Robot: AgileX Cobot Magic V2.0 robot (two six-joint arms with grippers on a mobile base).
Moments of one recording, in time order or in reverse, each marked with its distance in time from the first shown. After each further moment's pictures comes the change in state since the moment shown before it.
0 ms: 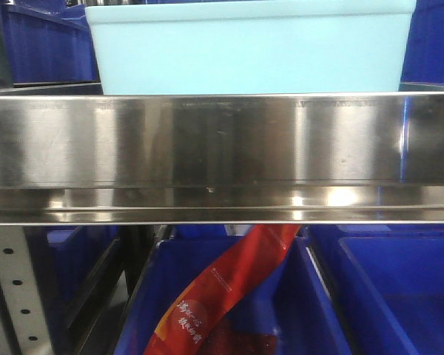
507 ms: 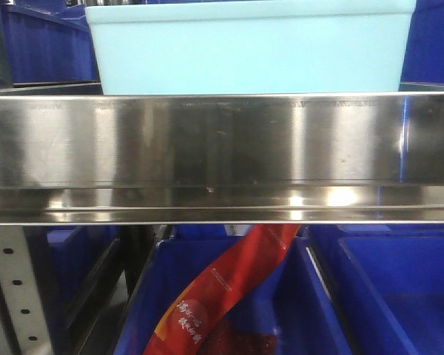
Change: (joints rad) left arm 0.000 0.000 0.000 0.000 -0.024 0.000; right arm 0.000 0.000 0.000 0.000 0.000 0.000
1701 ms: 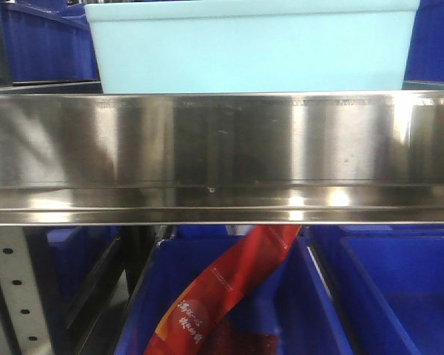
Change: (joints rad) left arm -0.012 0.449 -0.770 -0.022 0.388 0.007; right arm 0.000 0.295 -0.614 -0.017 0.174 0.000
